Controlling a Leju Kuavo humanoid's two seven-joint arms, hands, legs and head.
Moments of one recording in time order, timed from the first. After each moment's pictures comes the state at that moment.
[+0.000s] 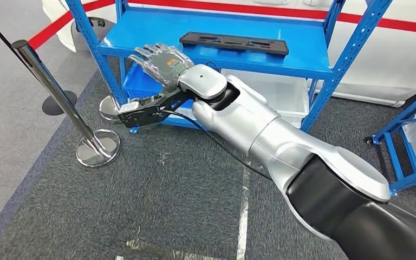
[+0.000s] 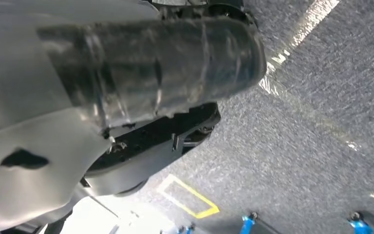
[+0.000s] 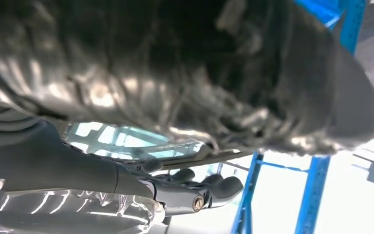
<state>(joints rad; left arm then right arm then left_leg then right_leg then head) -0.06 -0.11 -0.61 -0.19 1.30 -0.09 -0.10 -1.33 0.27 1.13 -0.45 0.77 0.09 -0.18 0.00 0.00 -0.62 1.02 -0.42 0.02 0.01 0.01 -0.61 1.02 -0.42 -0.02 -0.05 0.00</state>
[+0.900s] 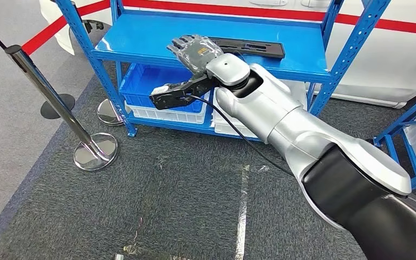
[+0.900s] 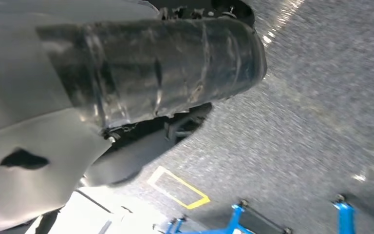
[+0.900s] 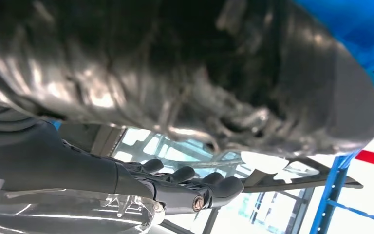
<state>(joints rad) -0.07 -0.11 -0.61 -0.19 1.31 -0.09 -0.11 -1.37 0.19 1.13 -0.41 0.81 0.15 -0.10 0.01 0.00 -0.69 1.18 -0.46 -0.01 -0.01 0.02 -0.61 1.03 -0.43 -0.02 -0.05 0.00</state>
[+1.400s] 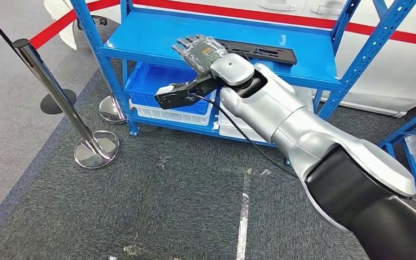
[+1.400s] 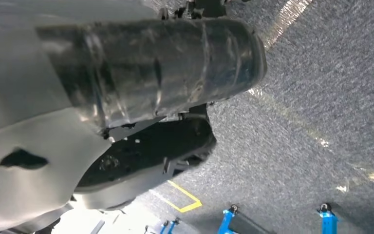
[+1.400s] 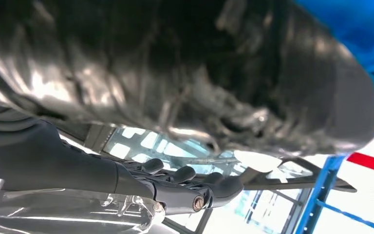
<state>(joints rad) -0.07 -0.11 -0.61 -0.19 1.31 -0.08 -0.12 -1.37 0.16 1.13 -0.41 0.82 0.16 -0.10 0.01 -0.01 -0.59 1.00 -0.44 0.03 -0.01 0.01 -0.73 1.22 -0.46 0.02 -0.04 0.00</state>
